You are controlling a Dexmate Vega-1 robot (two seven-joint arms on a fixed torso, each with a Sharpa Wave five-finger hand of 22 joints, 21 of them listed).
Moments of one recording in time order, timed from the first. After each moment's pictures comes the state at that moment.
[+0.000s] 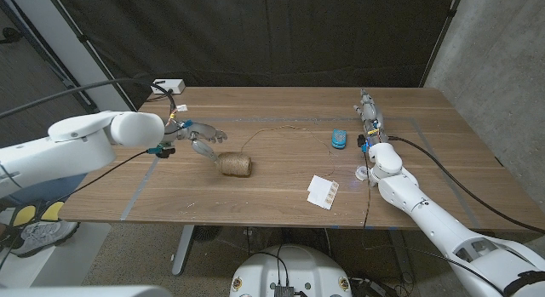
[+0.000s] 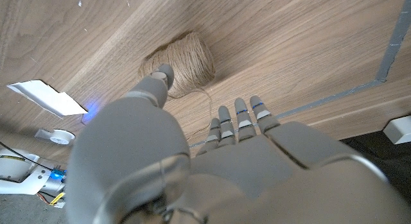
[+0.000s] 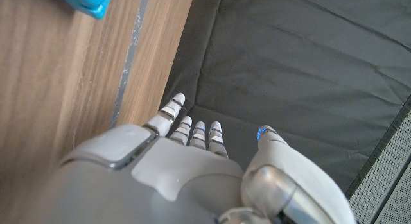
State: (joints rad) left arm 0.94 1.42 0.37 -2.23 0.07 0.35 -0.43; left_hand 1.02 0.06 0.53 -0.17 0.23 0.00 0.20 0.23 0.26 -0.06 0.14 0.54 0.60 0.03 0.16 0.40 0.47 0.06 0.16 0.25 0.24; right arm -0.79 -0.39 -0.39 -1.19 0.45 0.39 -0.27; right_hand 0.32 0.14 0.24 0.08 0.20 0.03 -0.06 0.18 0.19 -0.07 0.00 0.18 0.20 -0.09 0.00 0.19 0.21 0.20 0.00 0.19 0.17
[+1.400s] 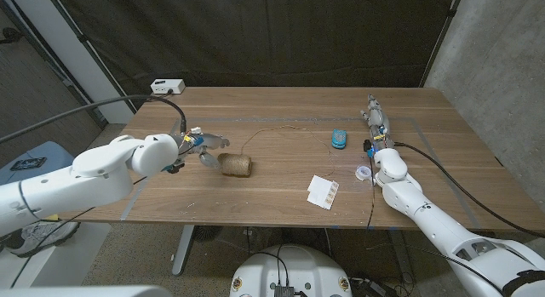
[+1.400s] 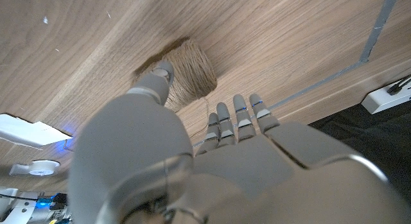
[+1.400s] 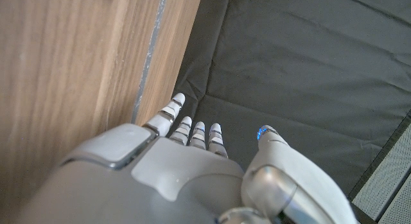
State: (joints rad) left arm 1.03 1.35 0.44 -2.32 0.35 0.49 -0.32; left_hand 1.06 0.06 0.48 -0.17 0.22 0.07 0.19 0.28 0.31 -0.05 0.14 0.63 0.69 0.05 0.16 0.48 0.56 0.09 0.17 0.26 0.25; right arm -0.79 -0.39 -0.38 -1.10 0.47 0.46 -0.24; right_hand 0.32 0.14 0.25 0.07 0.20 0.00 -0.07 0.18 0.19 -0.08 -0.01 0.18 0.20 -0.09 0.00 0.19 0.21 0.20 0.00 0.19 0.17
